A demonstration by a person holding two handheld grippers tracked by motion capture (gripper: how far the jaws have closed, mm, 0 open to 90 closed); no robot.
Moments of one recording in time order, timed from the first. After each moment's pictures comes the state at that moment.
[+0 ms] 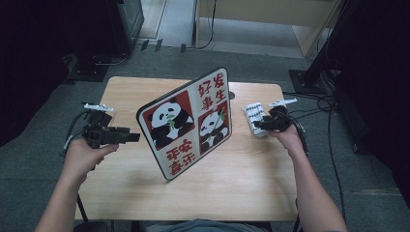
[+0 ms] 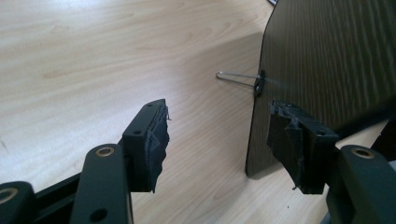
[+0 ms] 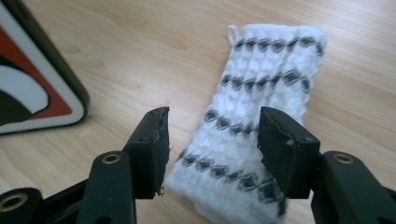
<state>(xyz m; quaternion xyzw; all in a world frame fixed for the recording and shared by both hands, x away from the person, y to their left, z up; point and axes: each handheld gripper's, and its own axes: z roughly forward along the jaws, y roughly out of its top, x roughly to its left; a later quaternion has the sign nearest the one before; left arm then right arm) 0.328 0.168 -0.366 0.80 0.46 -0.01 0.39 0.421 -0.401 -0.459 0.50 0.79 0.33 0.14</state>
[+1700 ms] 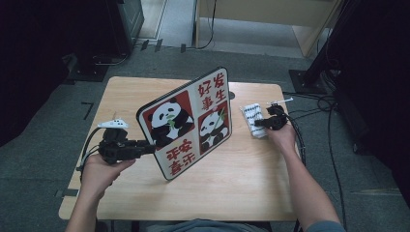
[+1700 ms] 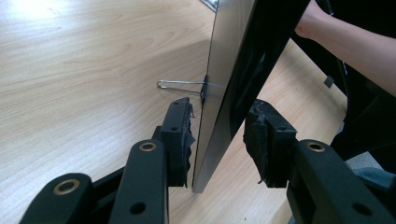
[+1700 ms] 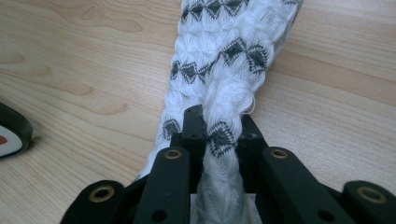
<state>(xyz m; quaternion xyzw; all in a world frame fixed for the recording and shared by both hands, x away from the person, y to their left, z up) 0.293 0.123 -0.369 0.80 0.41 -0.02 0.44 0.453 -0.409 -0.496 0.56 0.76 0.31 0.07</state>
